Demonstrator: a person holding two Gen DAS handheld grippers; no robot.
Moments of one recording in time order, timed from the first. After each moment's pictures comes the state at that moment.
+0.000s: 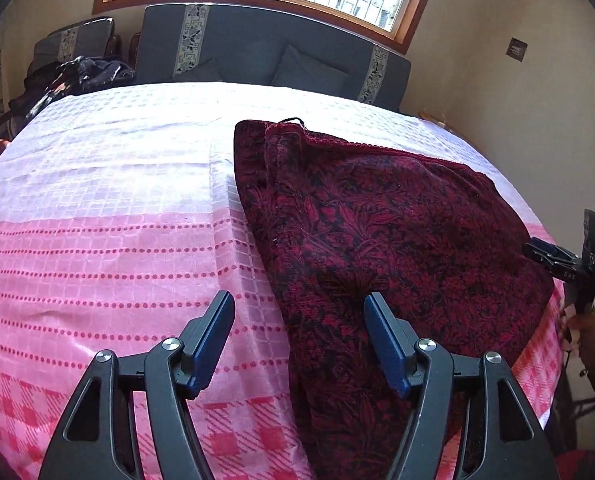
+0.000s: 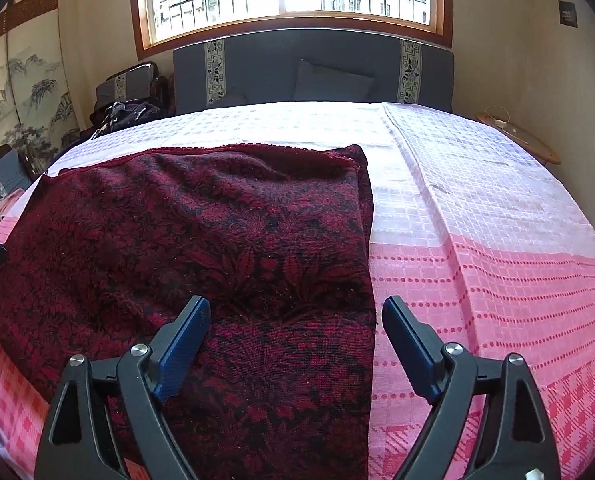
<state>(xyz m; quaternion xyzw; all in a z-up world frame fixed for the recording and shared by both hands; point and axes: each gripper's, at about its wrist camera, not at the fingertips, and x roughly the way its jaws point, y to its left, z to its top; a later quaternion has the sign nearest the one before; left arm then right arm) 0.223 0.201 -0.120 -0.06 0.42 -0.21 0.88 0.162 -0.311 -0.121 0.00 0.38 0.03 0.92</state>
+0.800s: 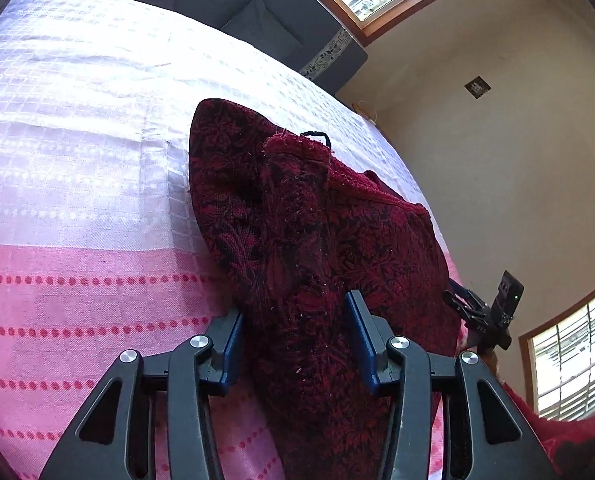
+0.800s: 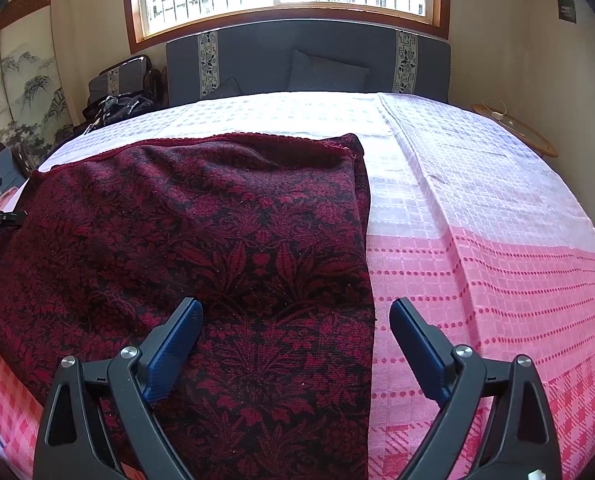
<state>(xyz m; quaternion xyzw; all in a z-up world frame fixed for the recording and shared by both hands) 0.321 0.232 -0.145 -0.23 0.48 -0.36 0.77 0.173 -0.306 -0.128 0.00 0.40 0.02 0.92</state>
